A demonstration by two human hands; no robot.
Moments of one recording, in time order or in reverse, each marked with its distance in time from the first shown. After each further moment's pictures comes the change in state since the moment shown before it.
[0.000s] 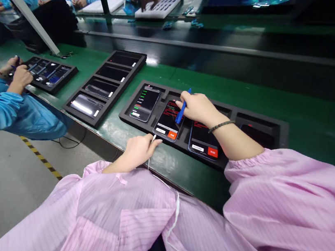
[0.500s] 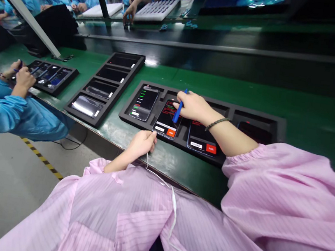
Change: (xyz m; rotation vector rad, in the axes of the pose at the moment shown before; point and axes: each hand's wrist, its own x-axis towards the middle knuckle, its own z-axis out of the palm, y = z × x) left_hand 0.026 -0.009 0.017 -0.710 -0.127 -0.056; right_hand -0.003 -0.009 -0.009 0.134 -0.017 -0.009
